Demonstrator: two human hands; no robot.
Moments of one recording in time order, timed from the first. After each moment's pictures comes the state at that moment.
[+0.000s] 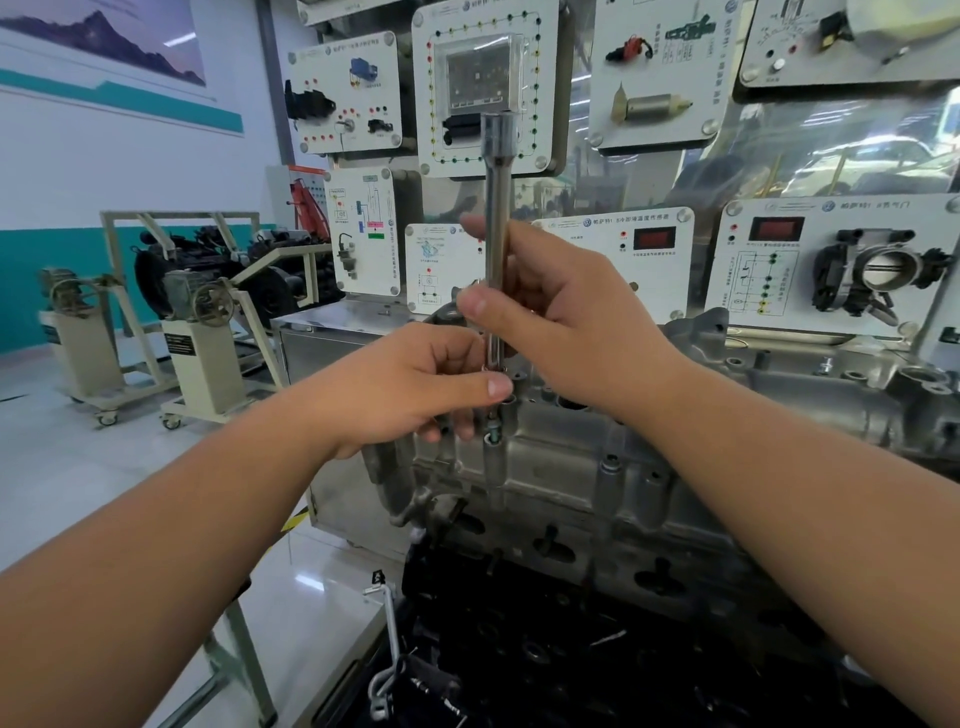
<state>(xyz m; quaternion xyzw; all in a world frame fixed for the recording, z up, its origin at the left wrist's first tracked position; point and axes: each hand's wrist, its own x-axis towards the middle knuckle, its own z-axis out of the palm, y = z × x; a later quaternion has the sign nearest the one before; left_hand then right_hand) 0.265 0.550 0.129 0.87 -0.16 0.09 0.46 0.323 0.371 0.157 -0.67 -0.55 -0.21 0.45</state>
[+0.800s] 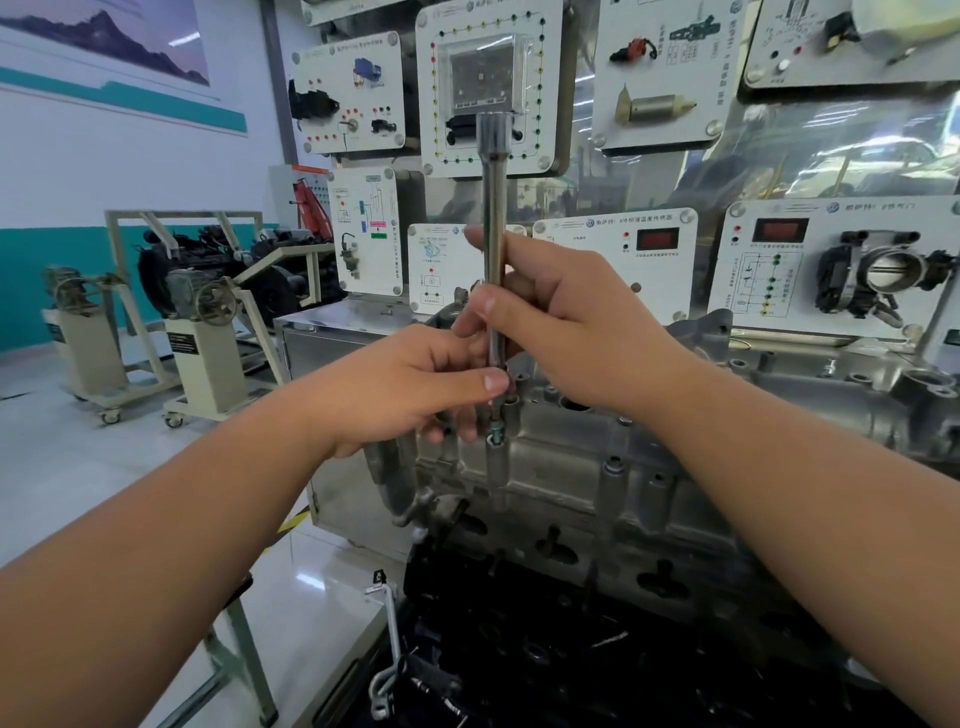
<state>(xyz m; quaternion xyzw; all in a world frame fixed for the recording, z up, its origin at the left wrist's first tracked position) 0.260 0.549 0.131 0.86 -0.16 0.07 0.49 0.321 0.370 0.160 -0.69 -0.56 -0.14 0.45</state>
